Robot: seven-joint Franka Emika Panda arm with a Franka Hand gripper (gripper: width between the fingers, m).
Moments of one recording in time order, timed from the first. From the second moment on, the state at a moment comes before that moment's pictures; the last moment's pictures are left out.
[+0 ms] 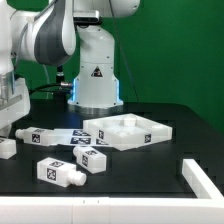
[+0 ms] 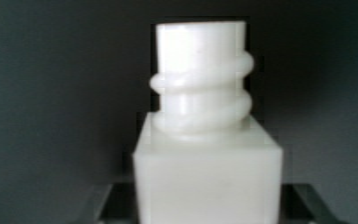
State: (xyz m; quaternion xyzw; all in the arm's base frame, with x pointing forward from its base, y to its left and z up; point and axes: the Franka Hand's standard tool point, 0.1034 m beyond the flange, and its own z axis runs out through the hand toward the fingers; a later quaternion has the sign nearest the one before) arm 0.421 -0.230 0.009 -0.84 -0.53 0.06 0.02
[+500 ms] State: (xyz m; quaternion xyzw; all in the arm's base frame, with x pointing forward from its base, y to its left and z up) arm 0.449 -0.163 0.054 -0.89 -0.45 0.05 0.00
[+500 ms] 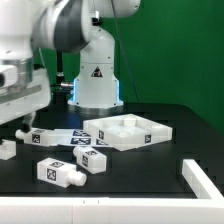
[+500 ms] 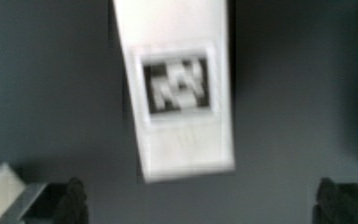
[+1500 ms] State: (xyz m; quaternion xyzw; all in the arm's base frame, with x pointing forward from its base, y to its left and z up) arm 0.506 -0.045 0.040 -0.93 -0.36 0.02 -0.01
